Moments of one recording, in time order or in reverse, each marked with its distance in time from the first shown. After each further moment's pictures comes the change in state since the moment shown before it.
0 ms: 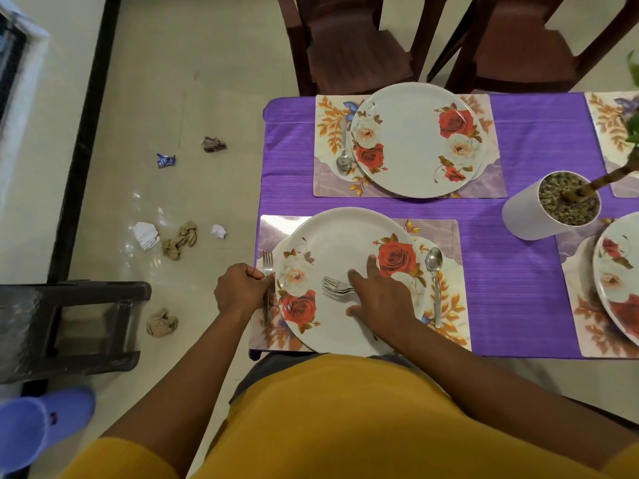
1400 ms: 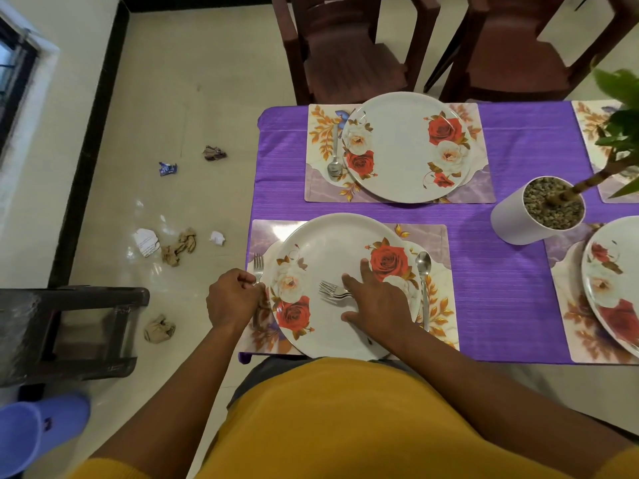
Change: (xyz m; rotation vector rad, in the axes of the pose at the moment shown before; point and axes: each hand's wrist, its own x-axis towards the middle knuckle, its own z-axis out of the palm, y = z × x) left_hand -0.024 0.002 0.004 -0.036 0.110 0.054; right_hand -0.007 0.020 0.000 0.032 0.021 -0.048
